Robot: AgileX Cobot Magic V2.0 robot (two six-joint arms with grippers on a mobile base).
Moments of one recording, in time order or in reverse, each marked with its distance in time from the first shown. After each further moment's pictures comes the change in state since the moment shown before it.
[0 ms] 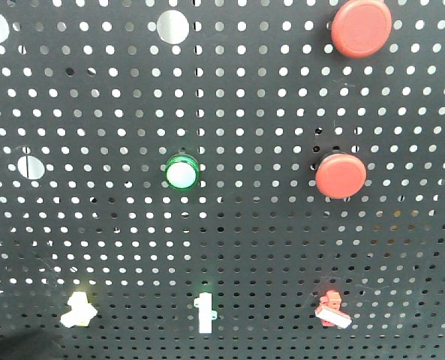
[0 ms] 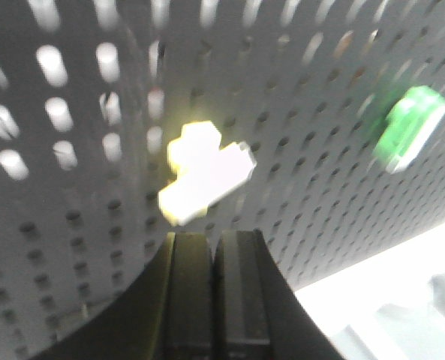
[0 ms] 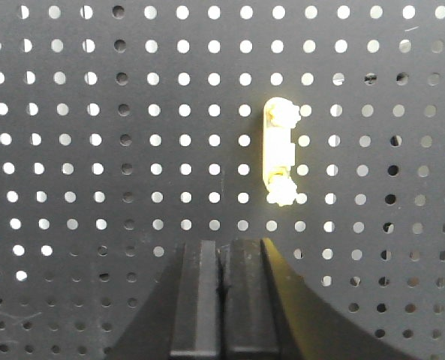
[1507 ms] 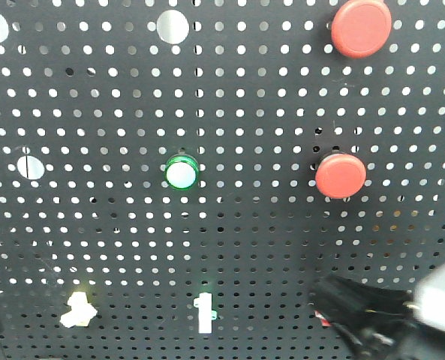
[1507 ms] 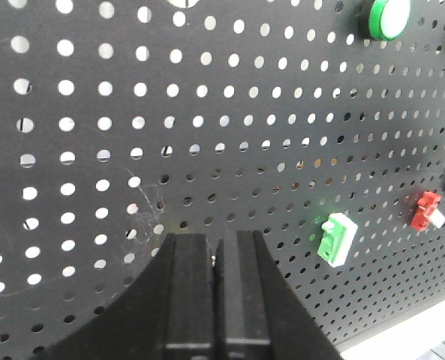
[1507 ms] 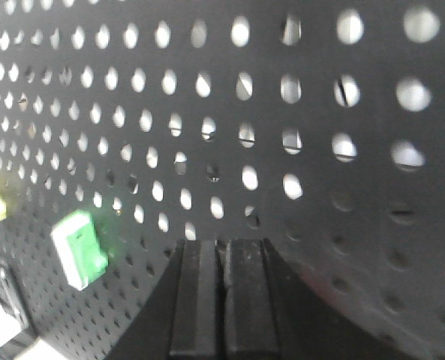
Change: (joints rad) left arm 0.000 -0.189 0.000 0.000 -0.010 0.000; right arm 0.472 0.625 -0.107 -0.336 -0.309 0.391
